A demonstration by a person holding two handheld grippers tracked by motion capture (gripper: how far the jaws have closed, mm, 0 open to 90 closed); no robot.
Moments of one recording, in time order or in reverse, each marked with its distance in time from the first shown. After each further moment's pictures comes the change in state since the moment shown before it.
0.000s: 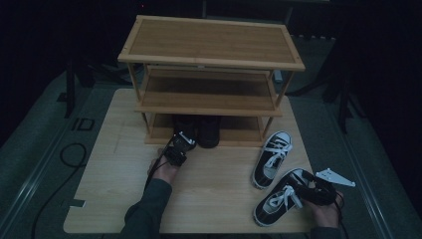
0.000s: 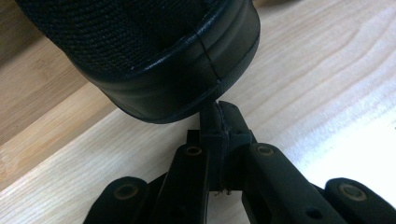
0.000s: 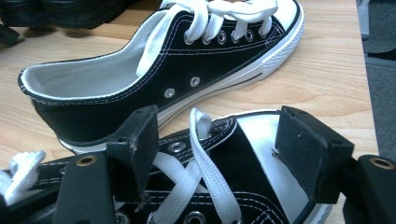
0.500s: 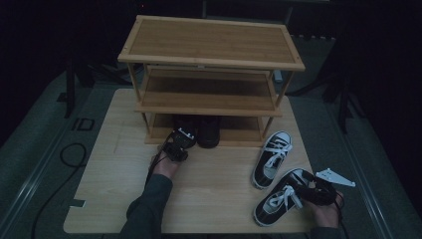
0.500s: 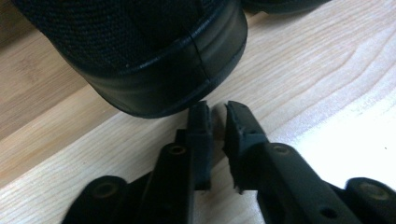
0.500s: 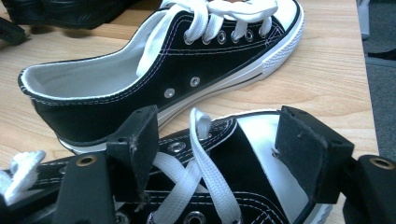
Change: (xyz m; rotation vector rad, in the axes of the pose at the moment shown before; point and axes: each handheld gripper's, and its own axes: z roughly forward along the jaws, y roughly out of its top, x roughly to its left) left arm 0.009 0.005 0.001 0.010 -0.064 -0.042; right arm 0.000 0.000 0.000 -0.002 0.001 0.001
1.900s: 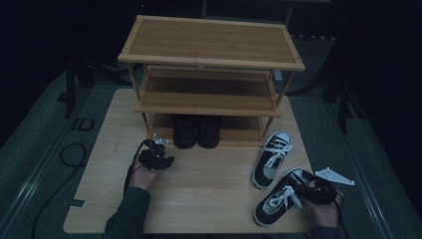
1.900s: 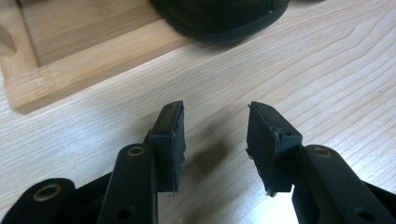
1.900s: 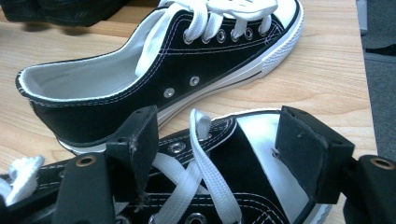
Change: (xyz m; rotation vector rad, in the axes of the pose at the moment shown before) left arm 0.041 -0.060 -0.030 -0.137 -0.077 -0.142; right arm 0.003 0.004 0.000 0.024 -0.013 0.002
